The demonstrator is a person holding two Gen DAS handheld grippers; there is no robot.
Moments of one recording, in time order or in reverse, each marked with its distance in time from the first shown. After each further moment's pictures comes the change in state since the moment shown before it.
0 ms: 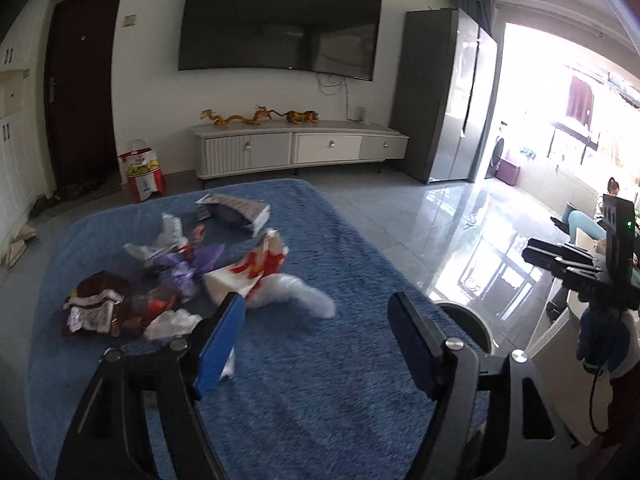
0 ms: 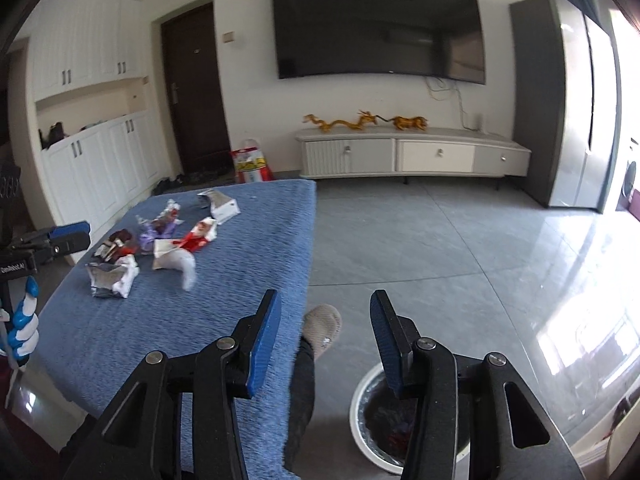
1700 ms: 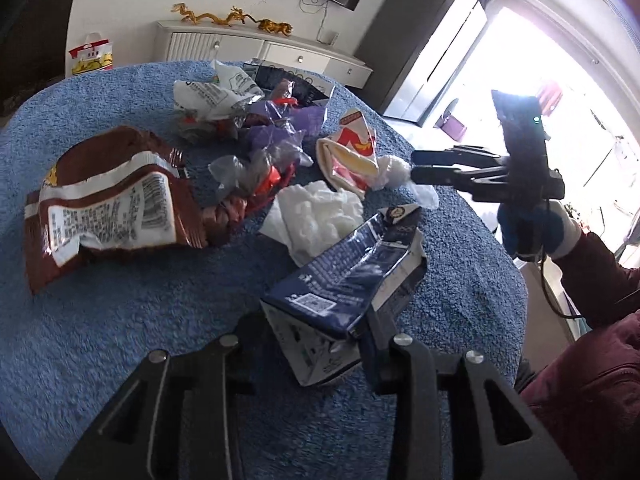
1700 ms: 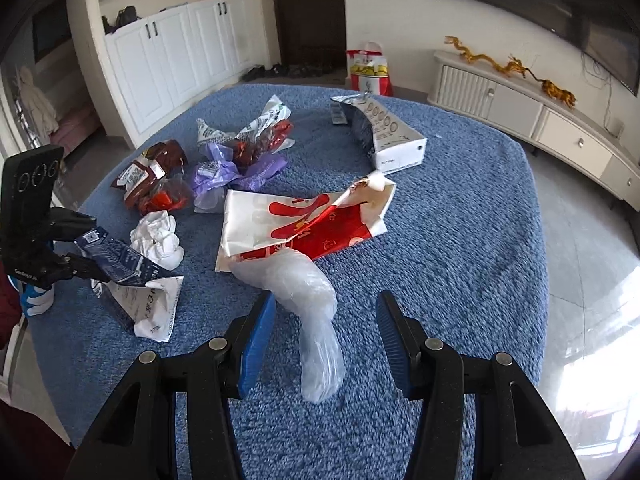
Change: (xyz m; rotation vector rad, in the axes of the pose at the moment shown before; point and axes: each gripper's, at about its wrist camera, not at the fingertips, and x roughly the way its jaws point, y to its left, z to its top) left arm 0.074 0.179 -0.060 -0.083 0.308 -0.343; right arm 0.239 0.186 0.046 -0.293 0.372 0.270
